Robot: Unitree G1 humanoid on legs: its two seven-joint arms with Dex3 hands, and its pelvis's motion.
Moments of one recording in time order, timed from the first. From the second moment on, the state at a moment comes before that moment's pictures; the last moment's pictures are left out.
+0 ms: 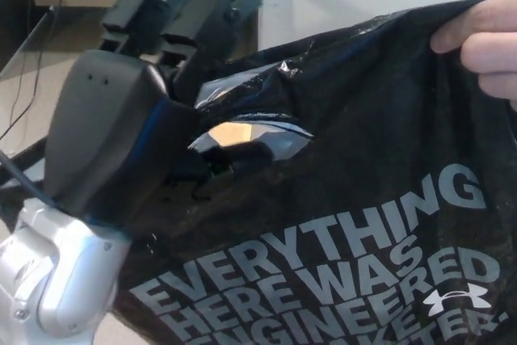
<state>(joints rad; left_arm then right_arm) -0.35 0.37 -0.15 -0.68 0.75 0.14 -0.07 -0.13 -0.41 0.10 1.08 -0.31 -0.58 -0.24</state>
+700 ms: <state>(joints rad) -0.49 0.29 -0.22 -0.39 0.94 0.12 0.11 -0.12 -0.41 0.10 1.07 -0.31 -0.58 -0.24</state>
